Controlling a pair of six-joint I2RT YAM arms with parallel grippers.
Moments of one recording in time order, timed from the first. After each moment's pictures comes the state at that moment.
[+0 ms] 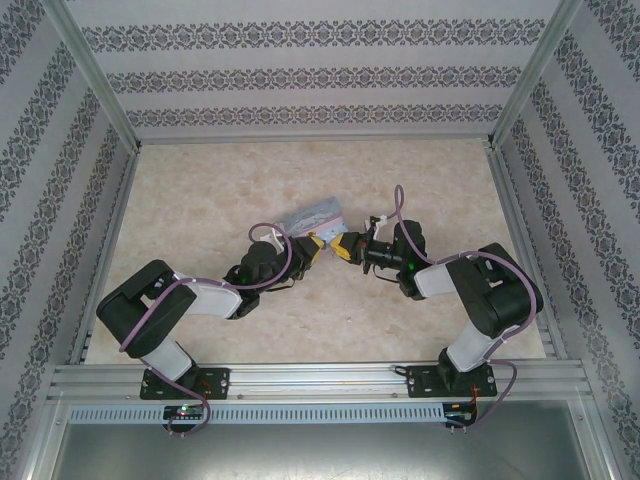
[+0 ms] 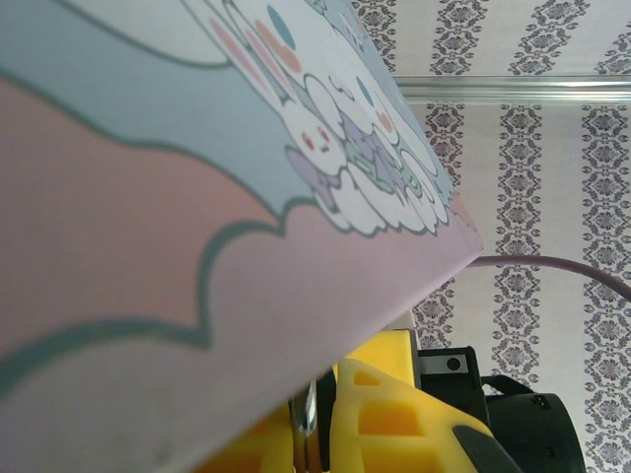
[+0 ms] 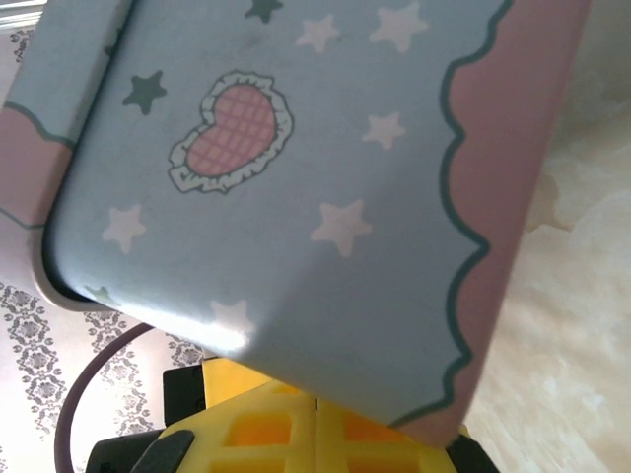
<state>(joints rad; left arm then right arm) -0.70 1.61 0.50 0.92 0.14 -1.52 0.40 1.67 0.47 0.99 -0.81 1.57</state>
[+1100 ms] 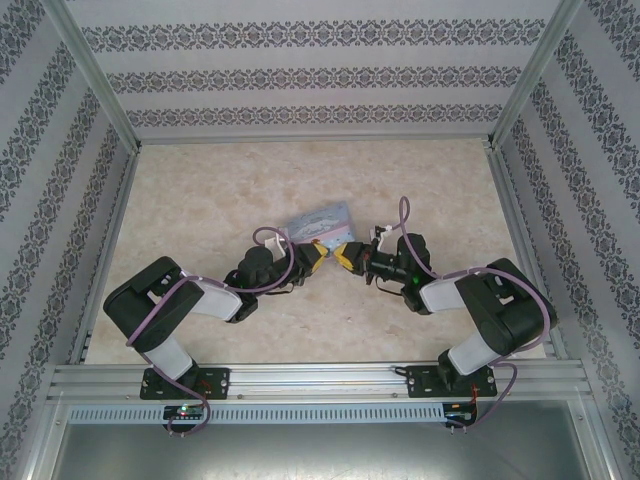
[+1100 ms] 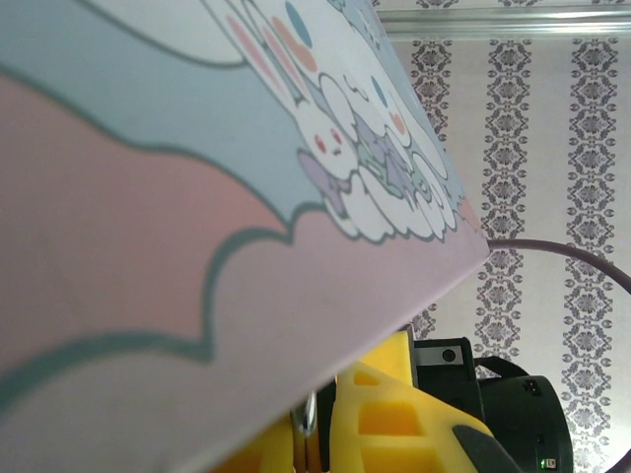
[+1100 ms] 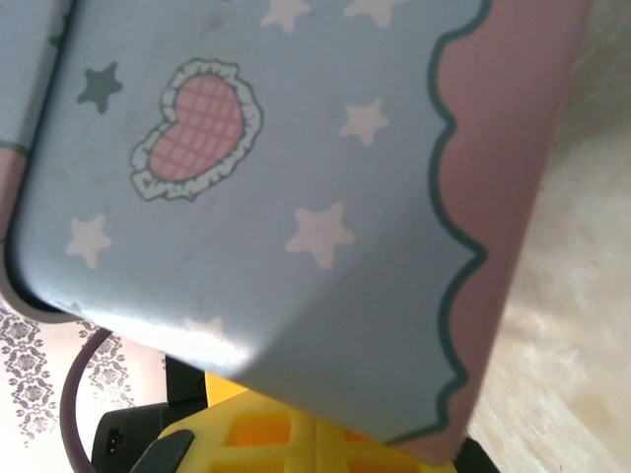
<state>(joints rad) -0.70 1.65 0.45 1.06 0.26 -1.52 0.44 1.56 0.35 1.00 -0.71 1.57</state>
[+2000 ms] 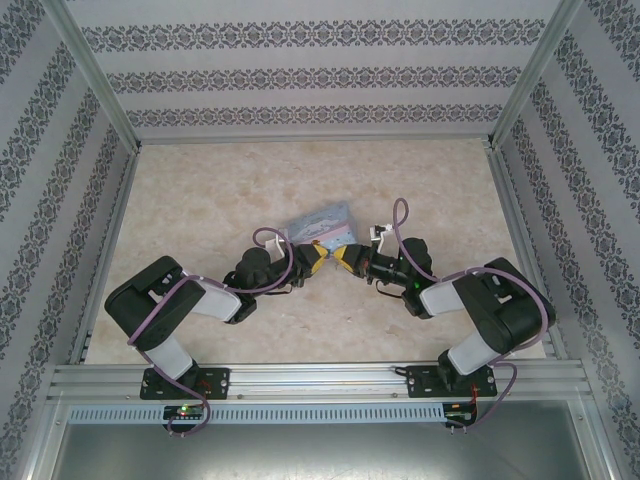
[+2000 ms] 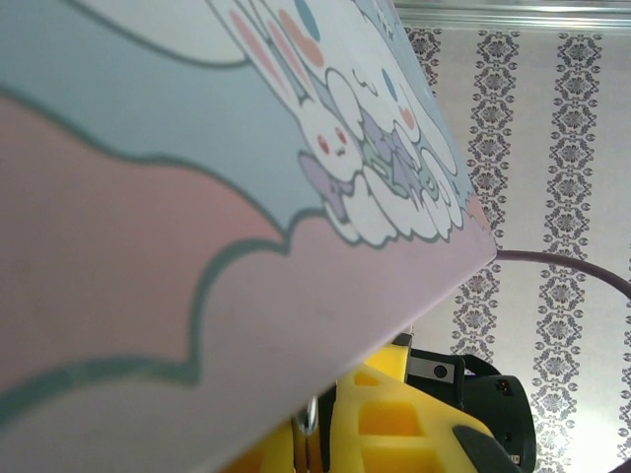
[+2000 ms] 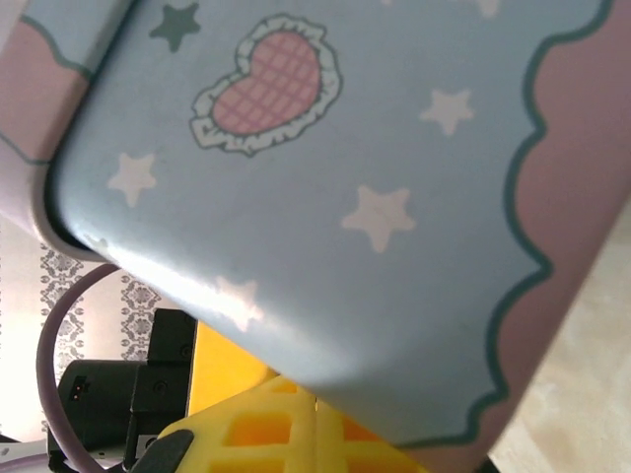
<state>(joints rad) -0.69 1.66 0.44 1.11 0.30 -1.57 0.45 1.58 0.32 1.11 -0.70 1.39</state>
